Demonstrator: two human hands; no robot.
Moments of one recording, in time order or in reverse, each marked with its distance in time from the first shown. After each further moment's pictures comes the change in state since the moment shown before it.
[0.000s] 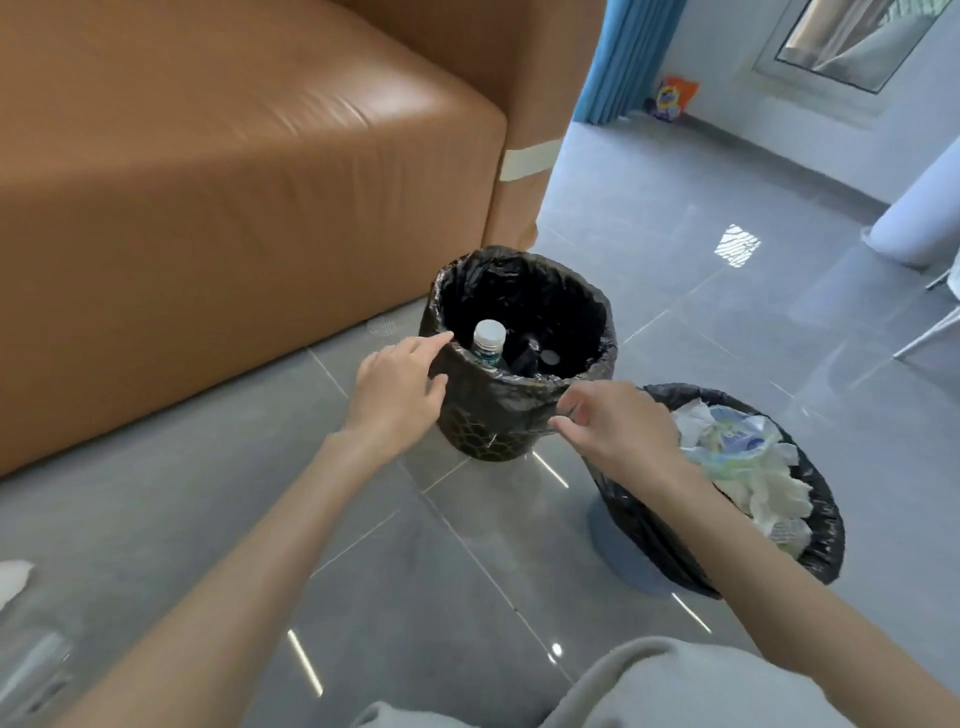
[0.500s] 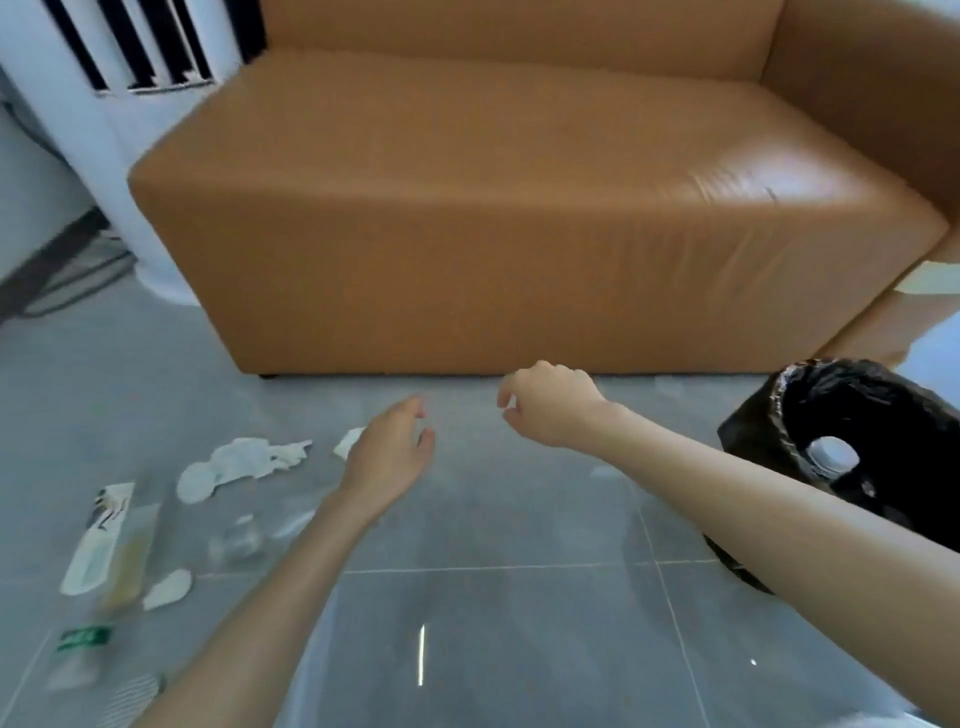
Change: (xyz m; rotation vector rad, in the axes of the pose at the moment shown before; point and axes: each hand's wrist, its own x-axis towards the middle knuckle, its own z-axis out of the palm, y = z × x) left_hand -0.202 -0.179 -0.109 -0.075 0.267 -0.780; right_hand 0.025 -0.325 0.040 -0.152 -0.303 -0.916
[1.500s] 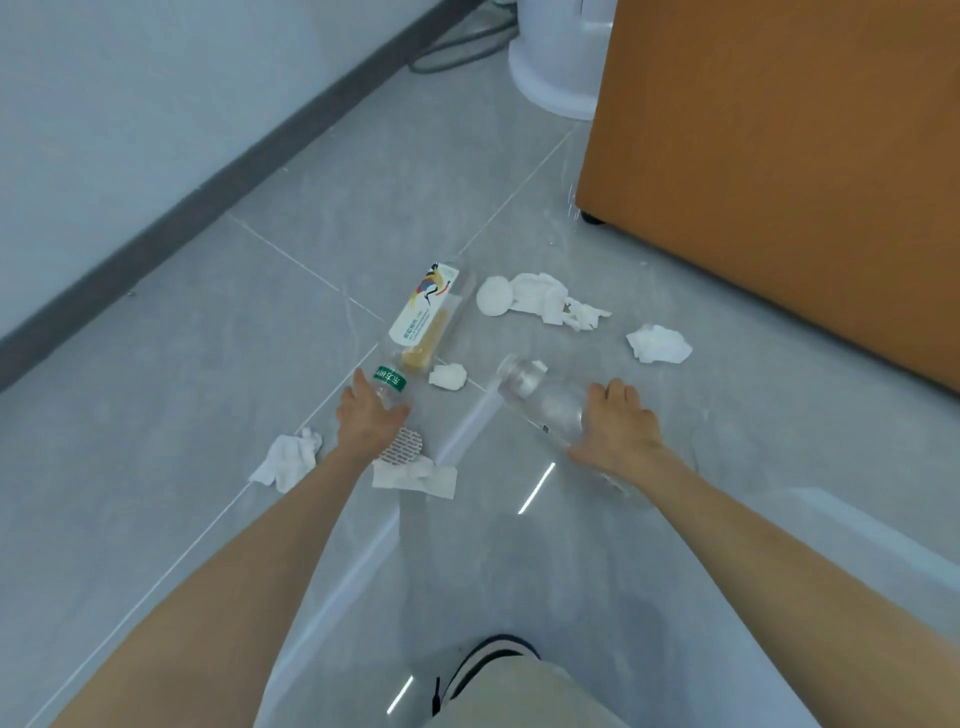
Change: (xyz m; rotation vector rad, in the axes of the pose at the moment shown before) left_hand -0.176 -0.316 -0.048 -0.133 0.241 -1.172; right_hand 0.082 -0.222 0.218 -0.090 -0.308 -0.294
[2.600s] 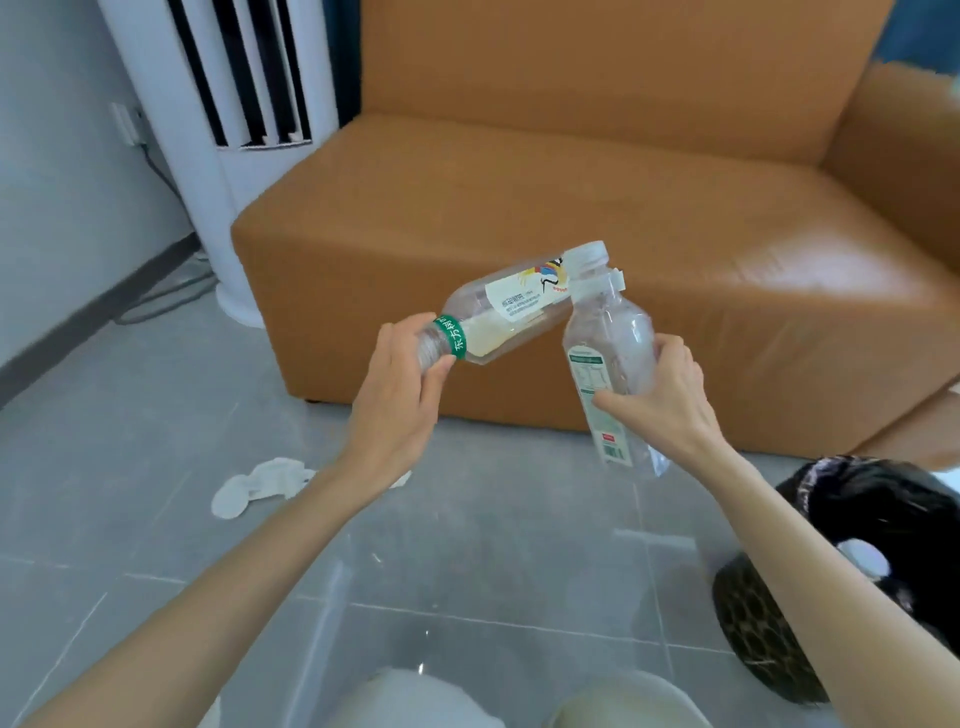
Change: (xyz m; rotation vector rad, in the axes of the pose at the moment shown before) left_hand -0.275 0.311 -0.014 -0.346 0.075 1.366; right_hand -0.234 0.246 -0.198 0.695 0.835 0.445
